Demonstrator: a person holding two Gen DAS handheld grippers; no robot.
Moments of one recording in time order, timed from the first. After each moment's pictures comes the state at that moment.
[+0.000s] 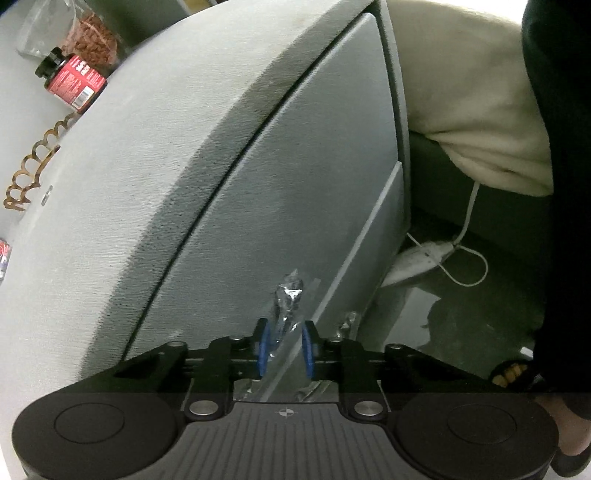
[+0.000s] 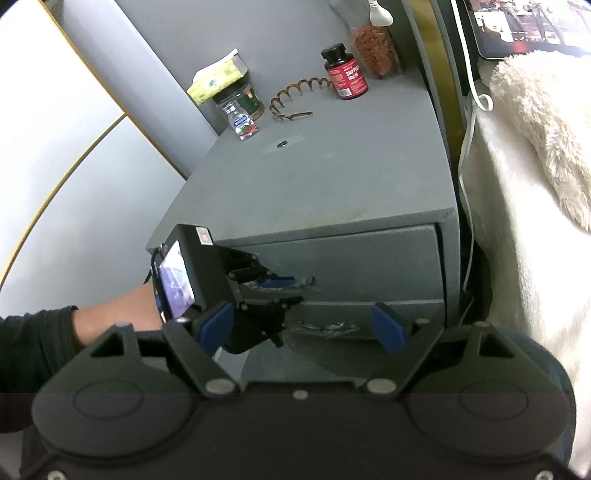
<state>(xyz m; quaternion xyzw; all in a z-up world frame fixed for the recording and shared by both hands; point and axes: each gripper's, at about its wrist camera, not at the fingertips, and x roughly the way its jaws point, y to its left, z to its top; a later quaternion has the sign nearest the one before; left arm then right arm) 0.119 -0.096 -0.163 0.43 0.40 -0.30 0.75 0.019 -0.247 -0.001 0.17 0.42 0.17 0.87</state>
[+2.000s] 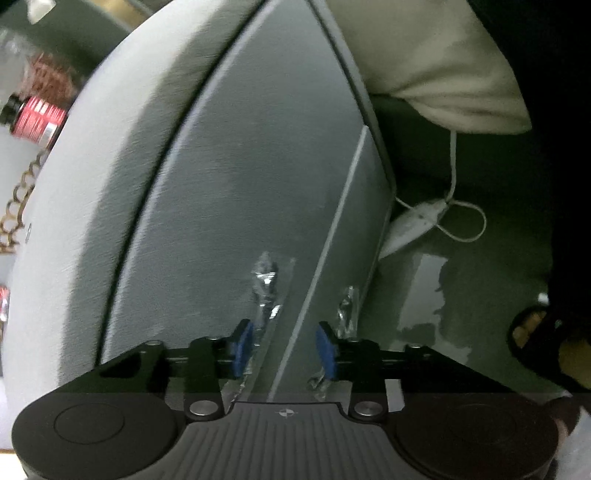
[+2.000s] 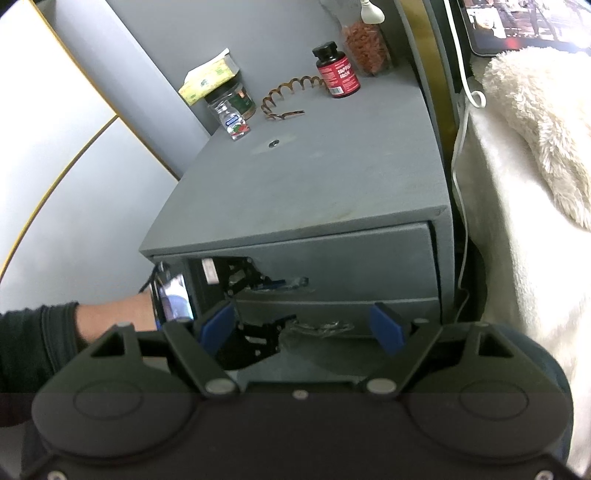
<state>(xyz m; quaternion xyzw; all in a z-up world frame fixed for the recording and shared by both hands) 0.112 -0.106 -0.180 0.50 0.37 -0.32 0.72 0.021 -0.250 -0.003 0.18 0.43 0.16 0.87</state>
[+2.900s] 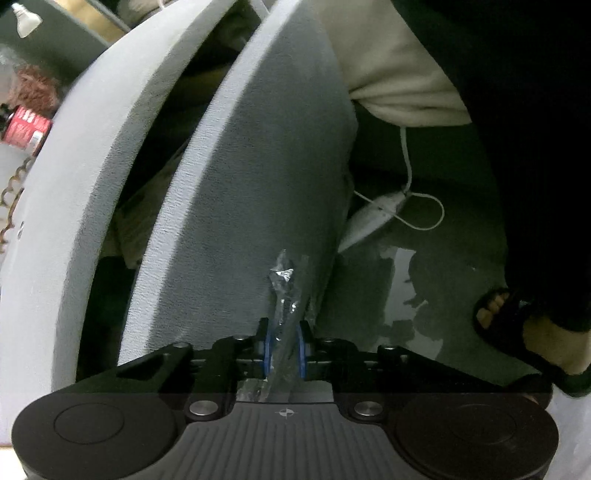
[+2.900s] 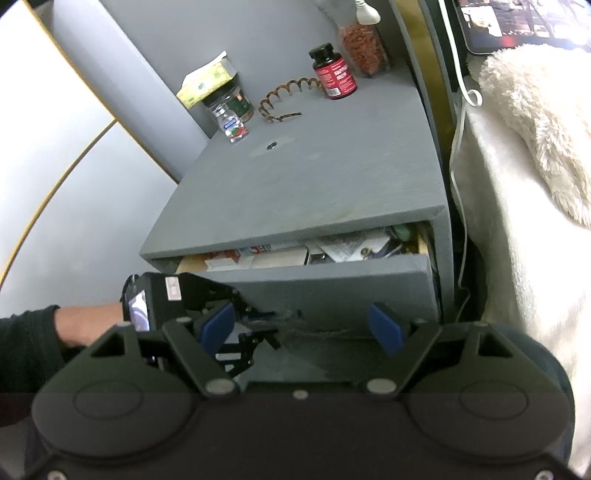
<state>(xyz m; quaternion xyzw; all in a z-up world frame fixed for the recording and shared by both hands) 0.069 -0.093 -0.155 0.47 0.38 -0.35 0.71 0.021 -0.255 -0.003 0.19 0.42 0.15 0.87</state>
